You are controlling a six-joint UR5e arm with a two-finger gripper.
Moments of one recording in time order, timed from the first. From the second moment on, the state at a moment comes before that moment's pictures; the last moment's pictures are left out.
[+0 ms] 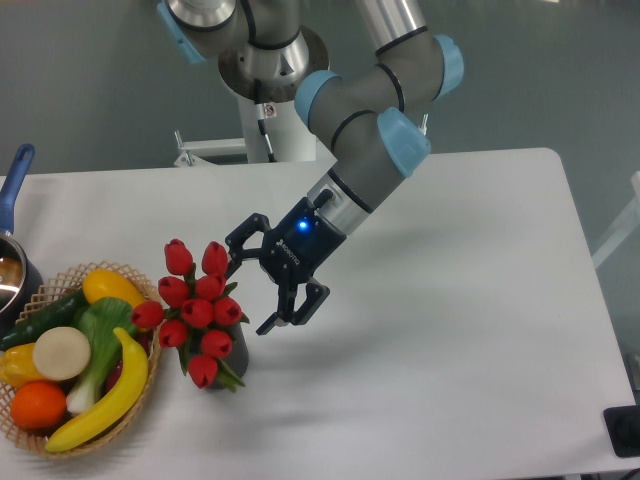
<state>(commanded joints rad) 2.52 -1.85 -1.89 -0.80 0.55 1.32</state>
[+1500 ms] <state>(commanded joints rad) 2.45 -1.91 -1.86 -0.80 0.55 1.33</state>
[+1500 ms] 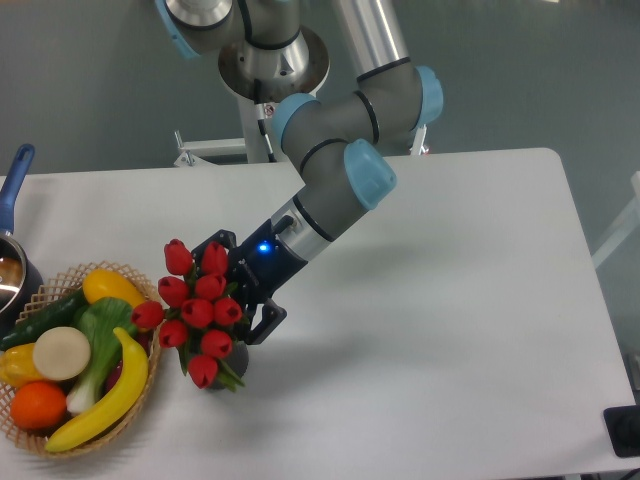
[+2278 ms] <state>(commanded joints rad) 2.45 -1.90 -1.86 -0.79 0.54 1.33</state>
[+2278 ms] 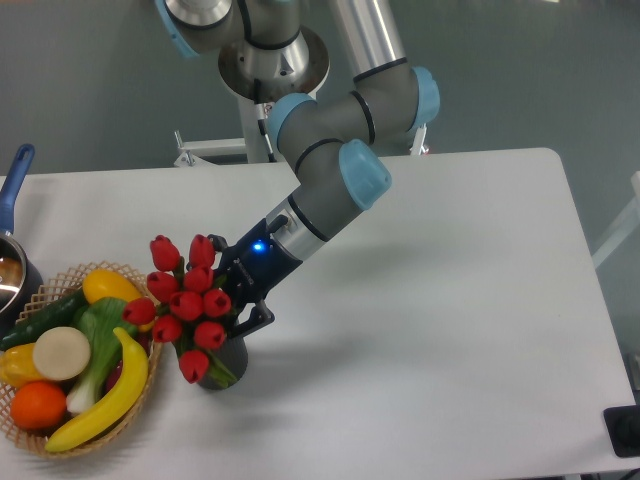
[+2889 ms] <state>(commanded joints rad) 2.45 -1.90 -1.87 -0.79 0.54 1.33</state>
